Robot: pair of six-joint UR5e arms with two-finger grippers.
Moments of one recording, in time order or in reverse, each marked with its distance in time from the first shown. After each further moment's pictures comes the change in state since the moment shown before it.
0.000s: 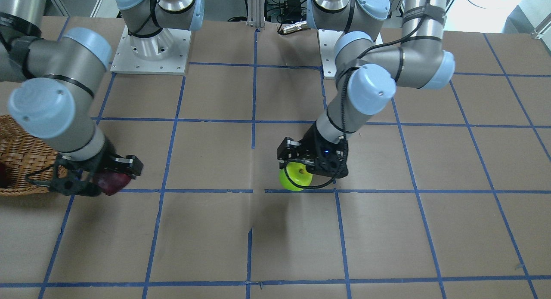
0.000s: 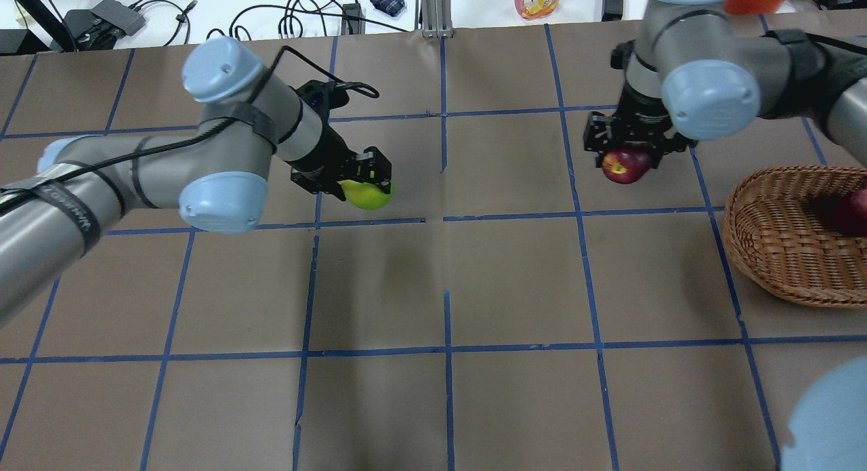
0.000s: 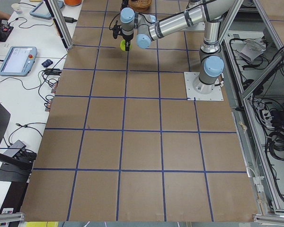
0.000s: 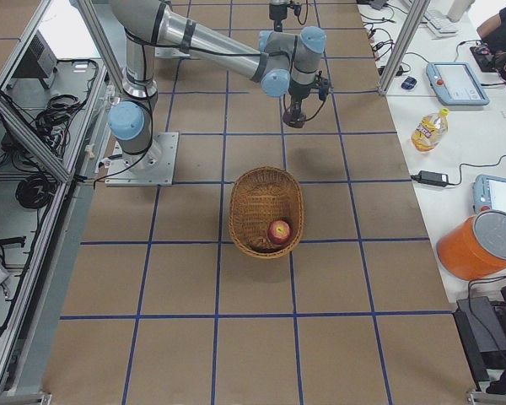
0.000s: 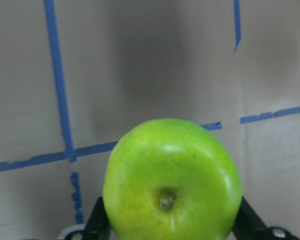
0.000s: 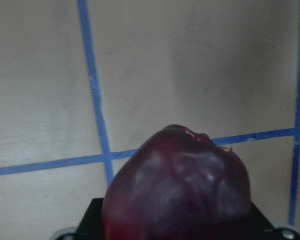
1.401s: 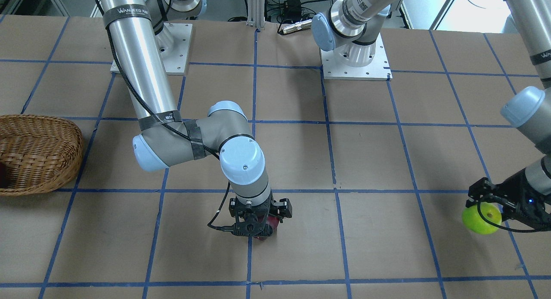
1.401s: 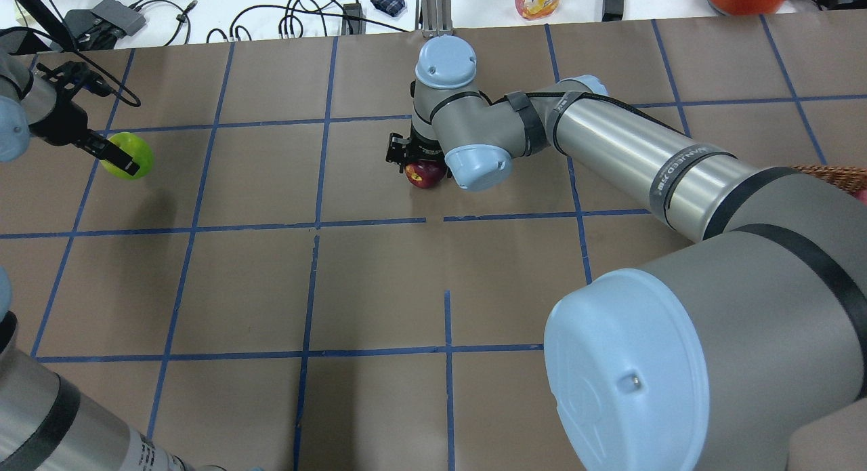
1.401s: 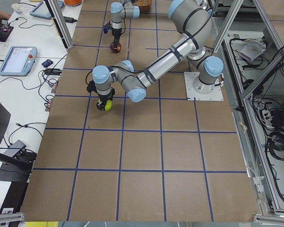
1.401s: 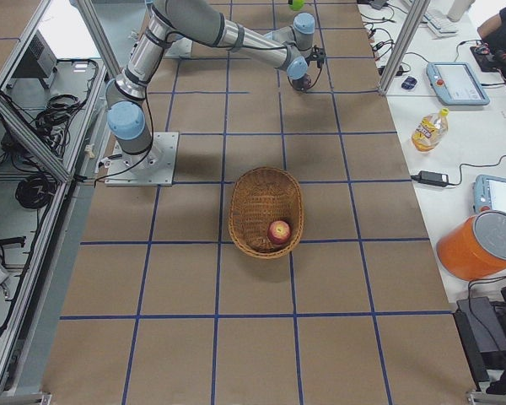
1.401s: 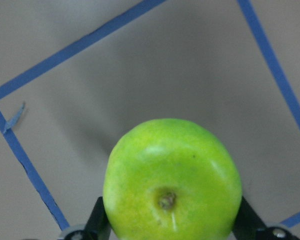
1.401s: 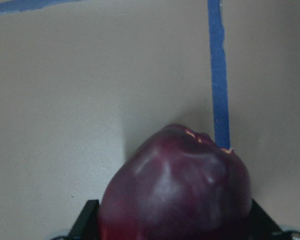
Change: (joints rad) left arm 0.651 -0.192 0.321 -0.238 0.204 1.173; right arm 0.508 0.440 -0.297 -0.369 0.196 0.513
